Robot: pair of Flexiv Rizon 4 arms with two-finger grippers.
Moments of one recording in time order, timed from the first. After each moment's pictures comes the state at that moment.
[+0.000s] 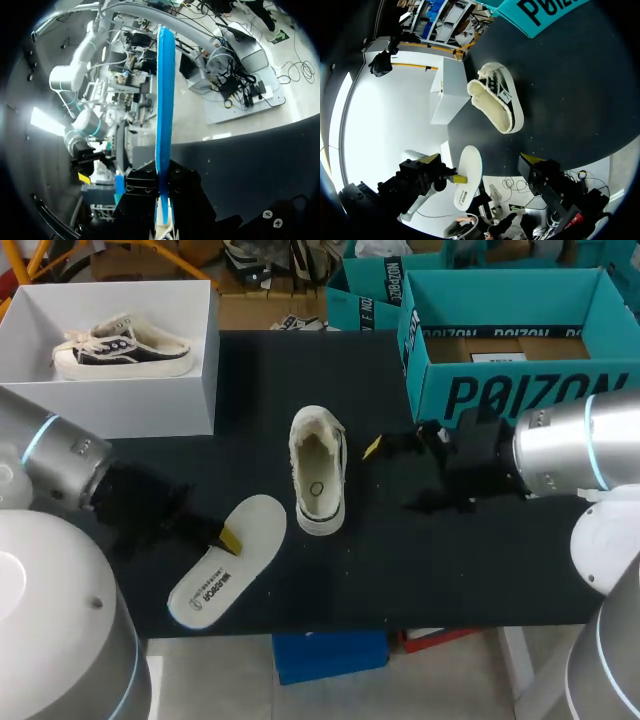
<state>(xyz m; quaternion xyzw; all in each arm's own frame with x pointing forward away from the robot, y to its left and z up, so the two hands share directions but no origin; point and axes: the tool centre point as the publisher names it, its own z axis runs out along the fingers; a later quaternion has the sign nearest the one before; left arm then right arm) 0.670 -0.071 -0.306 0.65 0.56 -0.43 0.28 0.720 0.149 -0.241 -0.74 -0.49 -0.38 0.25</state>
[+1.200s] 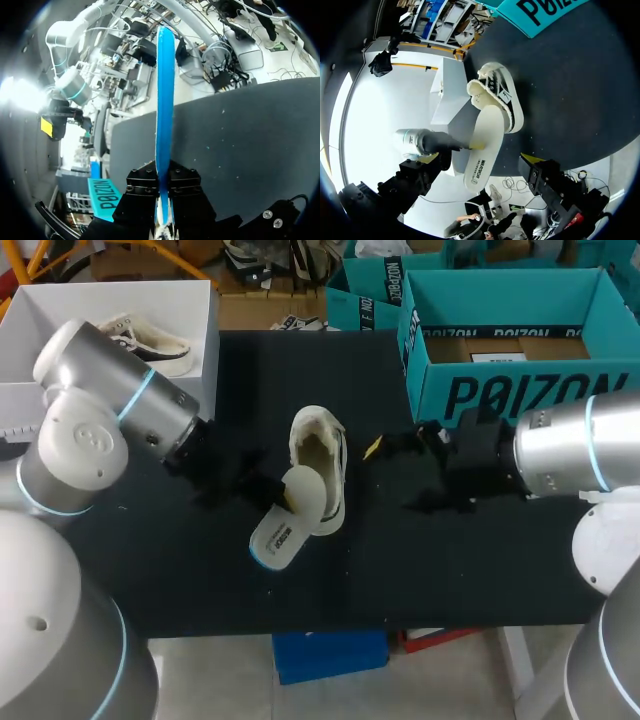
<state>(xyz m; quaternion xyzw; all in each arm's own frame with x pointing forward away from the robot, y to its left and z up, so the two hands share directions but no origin) 0.764 -0.141 -0.342 0.63 0.64 -0.37 0.22 0.719 0.148 -0.241 -0.74 -0.49 -0.38 0.25</state>
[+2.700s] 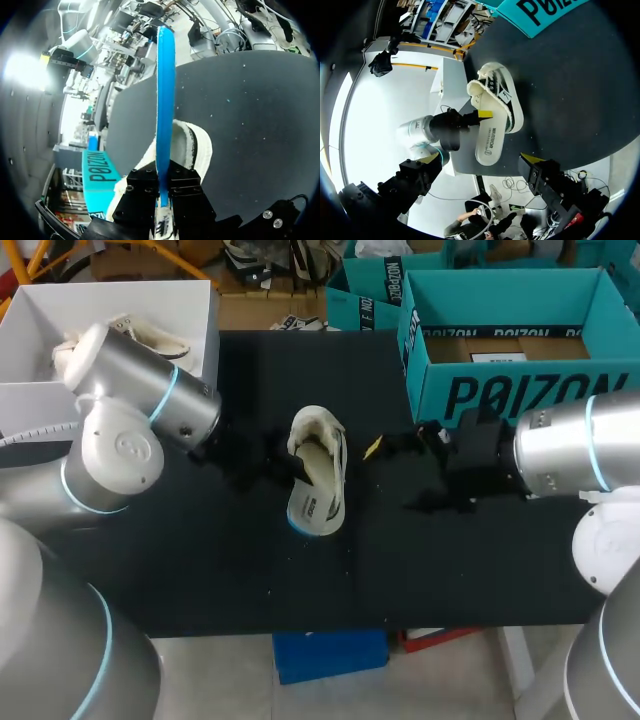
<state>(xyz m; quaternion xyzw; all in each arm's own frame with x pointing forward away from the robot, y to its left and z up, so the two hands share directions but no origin) 0.841 -0.164 -0.370 0.57 0.70 -0.34 0.26 0.719 0.148 -0.241 -0.74 -0.49 -0.38 0.25</state>
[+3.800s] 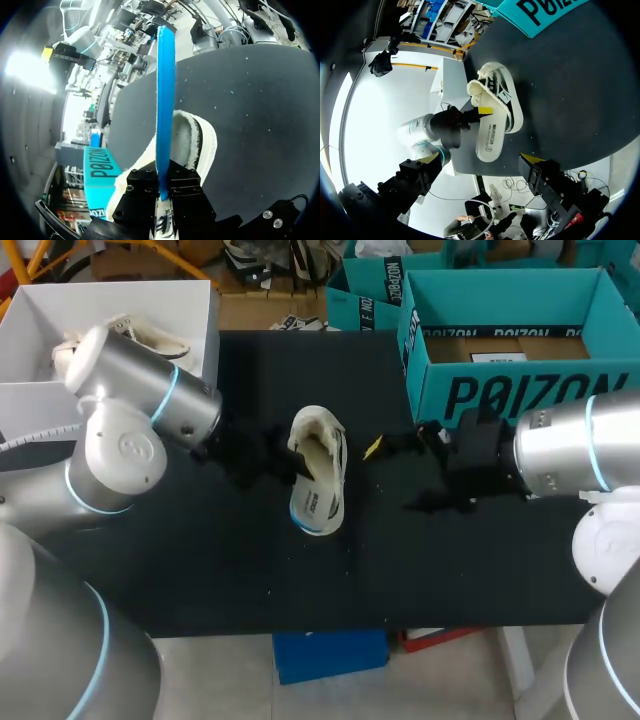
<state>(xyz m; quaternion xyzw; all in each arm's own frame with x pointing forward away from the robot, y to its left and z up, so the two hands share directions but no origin) 0.849 -0.167 -0.370 0.57 0.70 -0.34 0.27 0.719 0.148 -0.241 -0.74 -0.49 -0.38 0.25</state>
